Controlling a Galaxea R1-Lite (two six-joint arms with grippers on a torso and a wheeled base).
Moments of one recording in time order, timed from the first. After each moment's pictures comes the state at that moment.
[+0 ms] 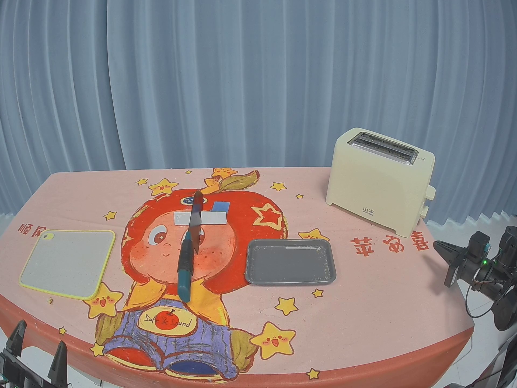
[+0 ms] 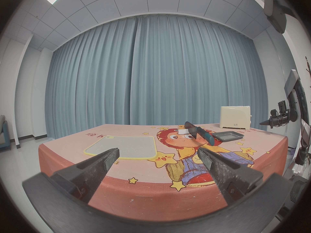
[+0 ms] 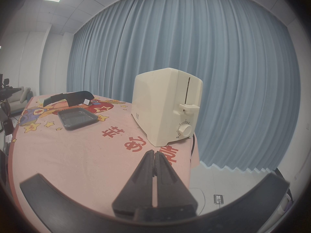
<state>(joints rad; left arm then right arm) 0.01 0.02 -0.02 -0.01 -0.01 0.00 -0.15 1.88 -0.03 -1.55 0.46 -0.26</state>
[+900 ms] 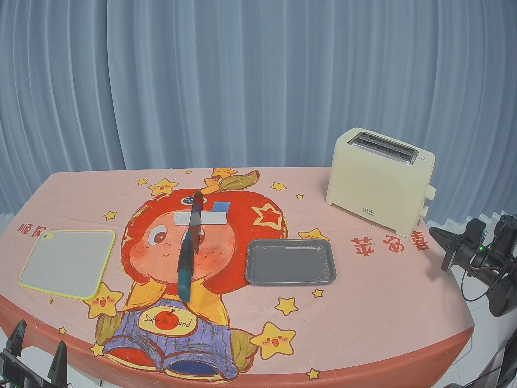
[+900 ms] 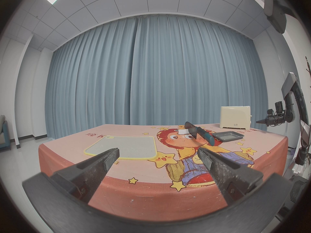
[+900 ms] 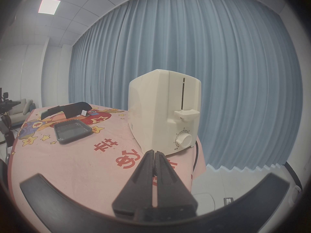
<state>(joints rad) 0.01 0.02 -0.02 -0.01 -0.01 0.00 -0.17 1.96 -0.17 -1.55 0.53 -0.15</state>
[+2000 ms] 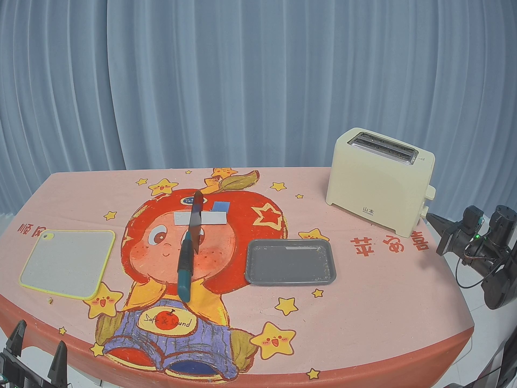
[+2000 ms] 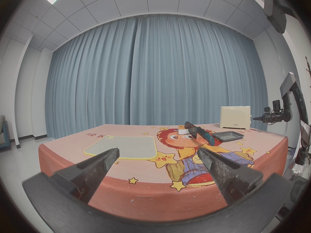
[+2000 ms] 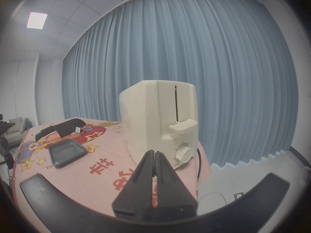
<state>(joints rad) 0.01 0.02 -0.02 -0.01 -0.01 0.00 -0.12 1.97 -0.26 -1.55 0.44 0.02</state>
